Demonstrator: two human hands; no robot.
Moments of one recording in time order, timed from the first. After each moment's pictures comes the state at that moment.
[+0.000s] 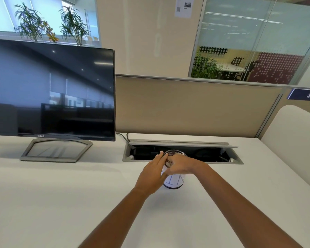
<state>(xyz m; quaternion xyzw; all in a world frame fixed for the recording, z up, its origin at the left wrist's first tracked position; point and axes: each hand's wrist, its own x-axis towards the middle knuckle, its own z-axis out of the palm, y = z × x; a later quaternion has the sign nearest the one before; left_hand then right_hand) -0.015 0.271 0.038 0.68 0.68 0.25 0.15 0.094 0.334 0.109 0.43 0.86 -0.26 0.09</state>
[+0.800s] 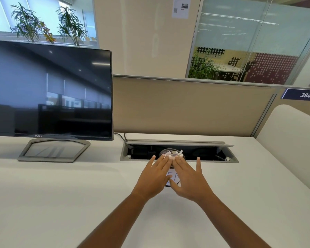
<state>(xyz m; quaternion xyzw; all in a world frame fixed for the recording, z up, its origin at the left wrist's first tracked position) -0.004 0.268 0.032 0.76 0.64 0.11 -0.03 0.144 0.298 0.061 0.43 0.90 0.00 -0.02</state>
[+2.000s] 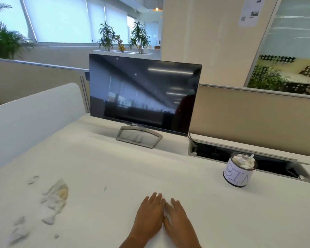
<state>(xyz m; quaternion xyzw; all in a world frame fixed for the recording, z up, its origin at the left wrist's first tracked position) -0.102 0.017 0.003 0.62 0.78 0.08 -0.05 -0.002 0.077 -0.001 0.37 0.89 -0.26 -0.04</state>
